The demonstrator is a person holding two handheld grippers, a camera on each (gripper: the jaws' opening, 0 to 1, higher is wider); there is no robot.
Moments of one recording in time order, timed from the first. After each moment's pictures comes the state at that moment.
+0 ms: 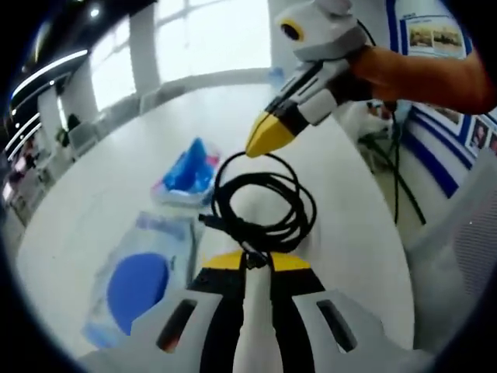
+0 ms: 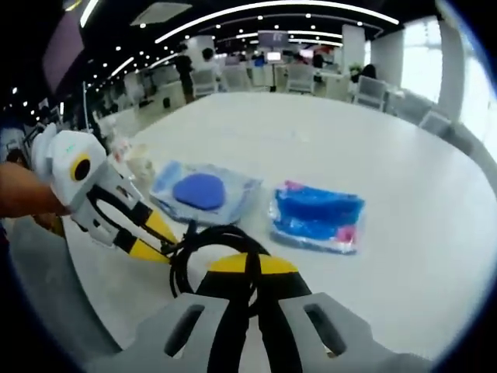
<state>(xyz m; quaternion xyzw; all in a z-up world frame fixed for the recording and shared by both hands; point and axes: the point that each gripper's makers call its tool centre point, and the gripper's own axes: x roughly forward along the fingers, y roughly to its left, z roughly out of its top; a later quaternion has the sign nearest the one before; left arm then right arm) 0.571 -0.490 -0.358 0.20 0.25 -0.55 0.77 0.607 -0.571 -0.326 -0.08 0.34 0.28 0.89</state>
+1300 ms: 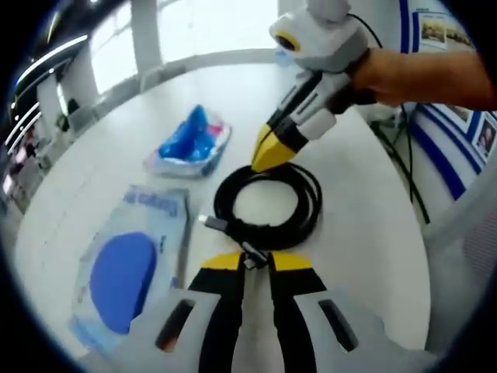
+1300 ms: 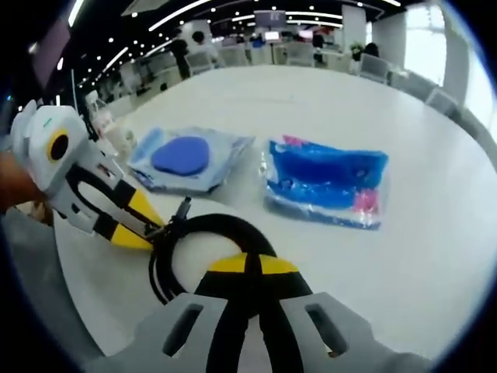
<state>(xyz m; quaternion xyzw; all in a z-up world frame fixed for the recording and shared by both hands) 0.577 -0.489 -0.394 0.22 0.30 -0.53 0.77 0.611 -0.575 -0.393 -0.08 0.39 0.27 0.87</state>
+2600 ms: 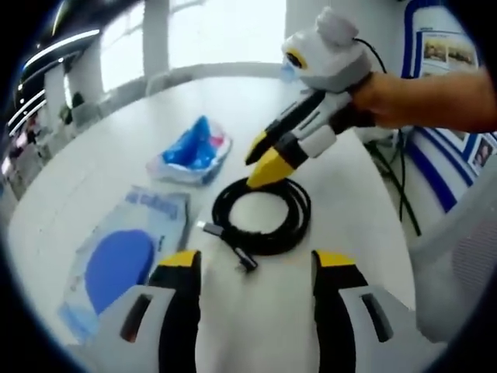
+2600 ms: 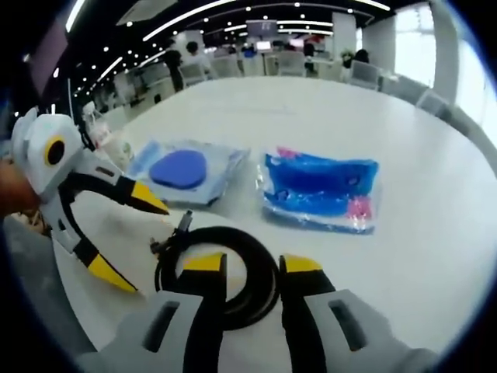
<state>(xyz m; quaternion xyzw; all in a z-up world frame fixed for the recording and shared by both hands) 0.569 -0.487 -0.377 0.16 0.28 -0.54 0.78 0.615 -0.573 -0.378 -0.07 0.36 0.26 0.89</state>
